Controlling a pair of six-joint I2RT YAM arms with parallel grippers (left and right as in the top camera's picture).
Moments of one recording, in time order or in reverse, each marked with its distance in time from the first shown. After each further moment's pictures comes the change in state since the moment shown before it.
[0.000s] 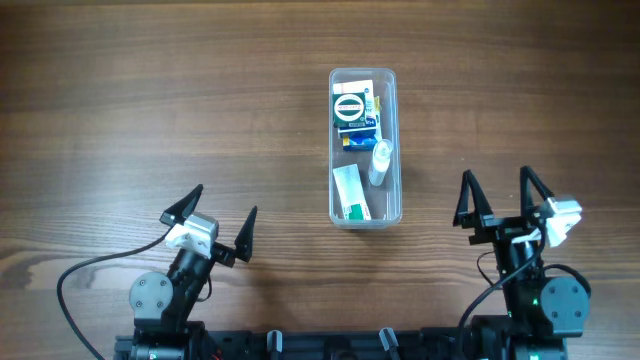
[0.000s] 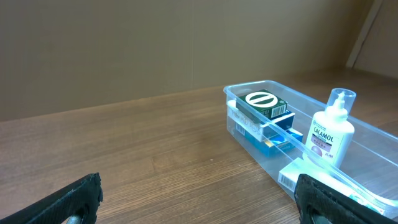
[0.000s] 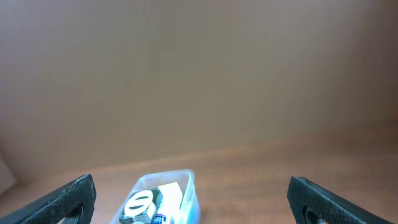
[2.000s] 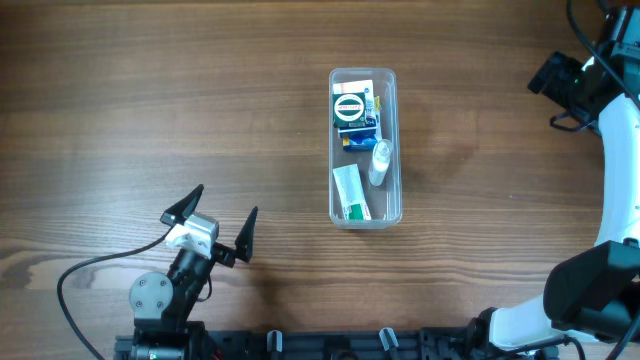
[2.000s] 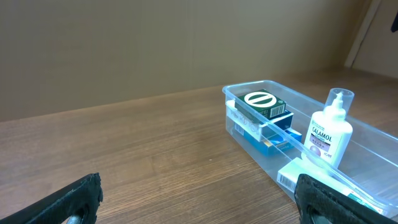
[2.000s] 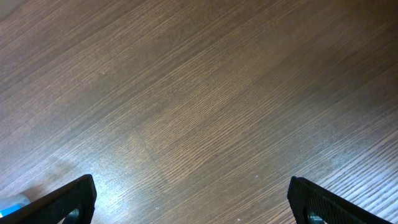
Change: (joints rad) left arm -0.001 0.000 0.000 0.000 0.004 0.000; right arm -0.282 1.576 1.381 -1.003 0.251 0.051
